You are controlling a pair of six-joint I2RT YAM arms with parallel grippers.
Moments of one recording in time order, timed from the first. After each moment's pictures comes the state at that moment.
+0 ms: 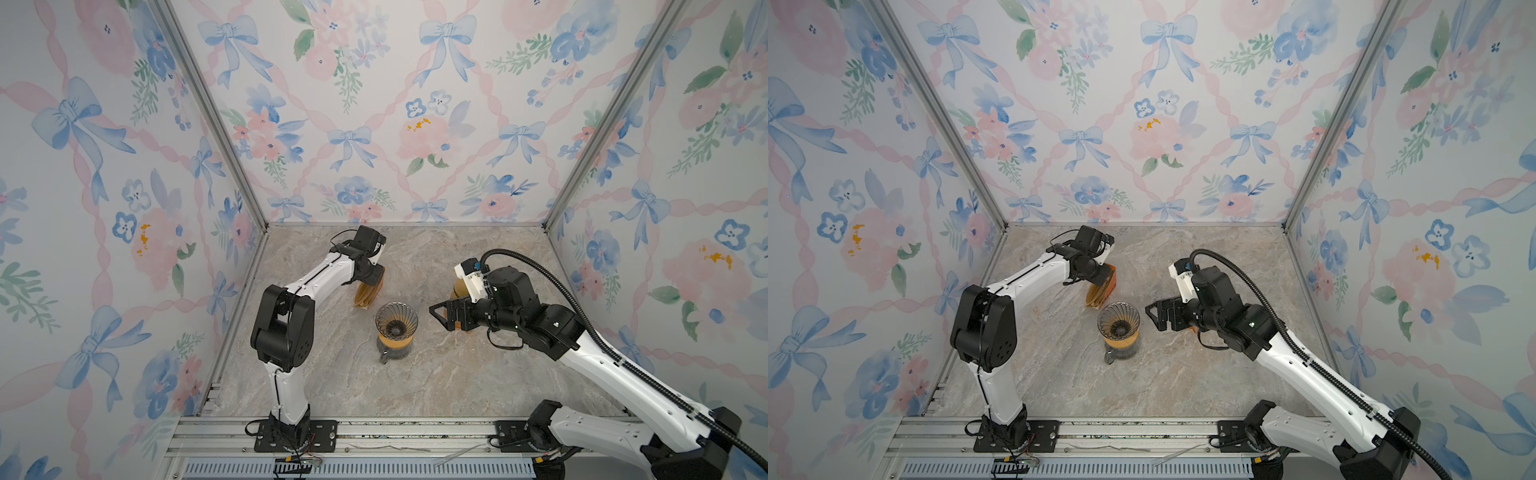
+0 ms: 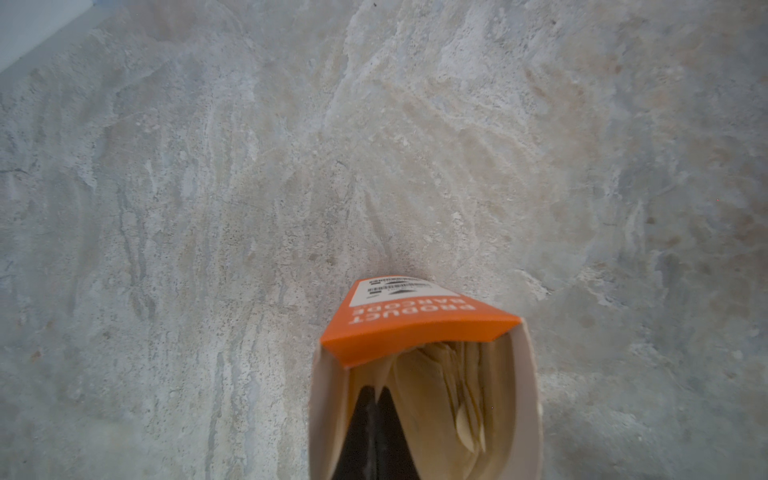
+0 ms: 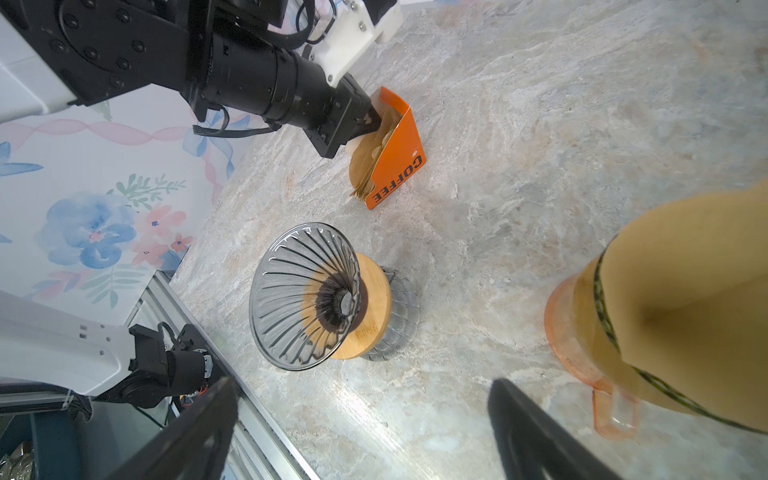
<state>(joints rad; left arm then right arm) -0.41 1.88 1.49 -0.66 -0.08 0.11 0.72 1.07 1.06 -0.61 -0.16 0.44</state>
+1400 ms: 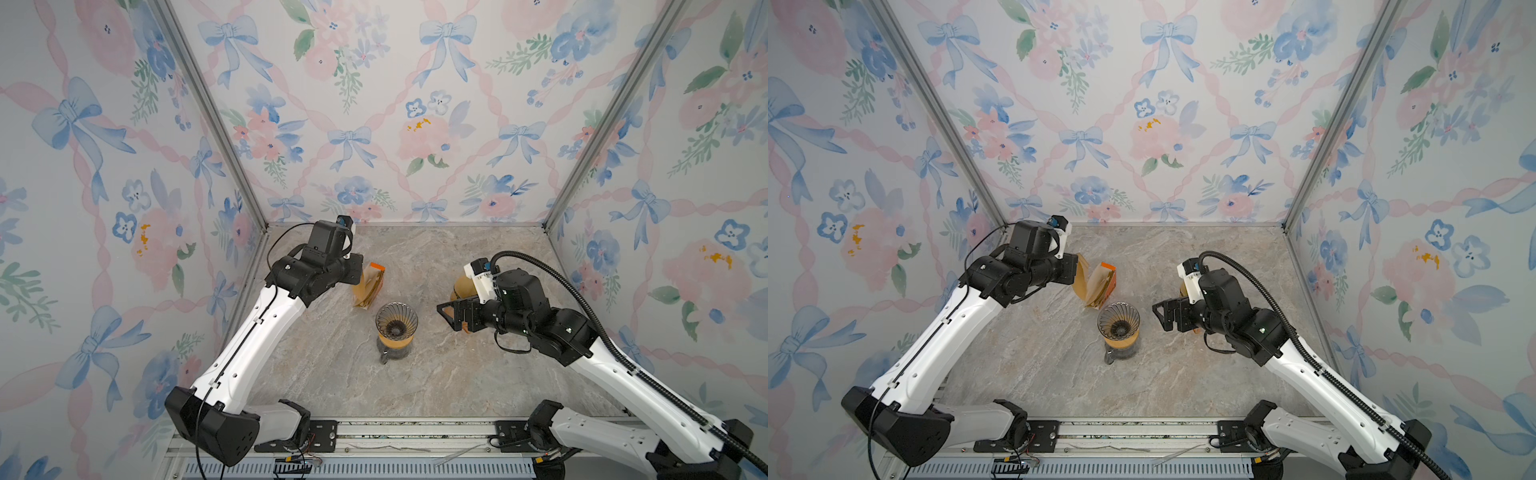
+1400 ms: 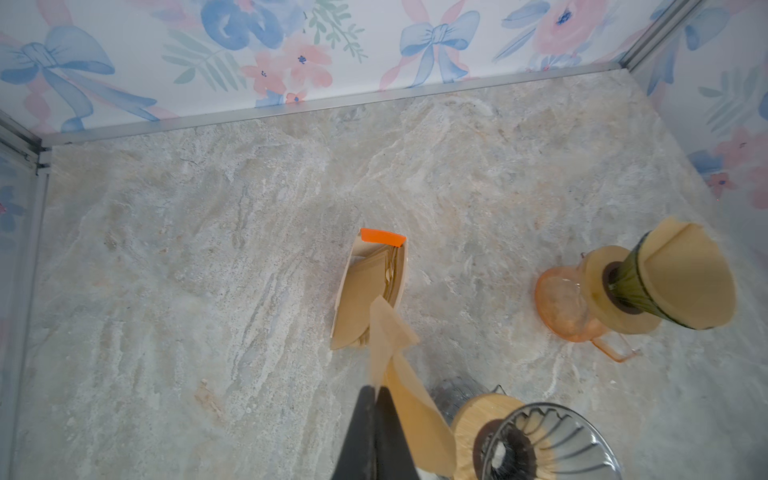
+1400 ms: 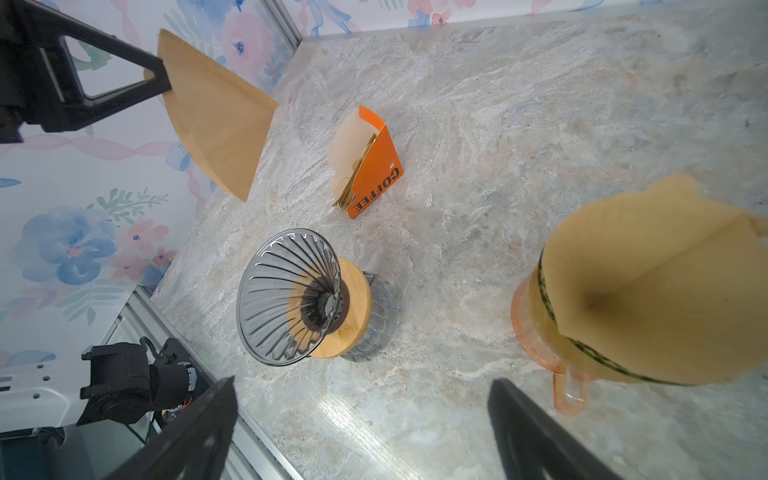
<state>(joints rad) -0.43 1.28 1.45 -0.91 -0.04 -0.21 0.72 1.01 1.07 -0.67 -0.09 0.44</state>
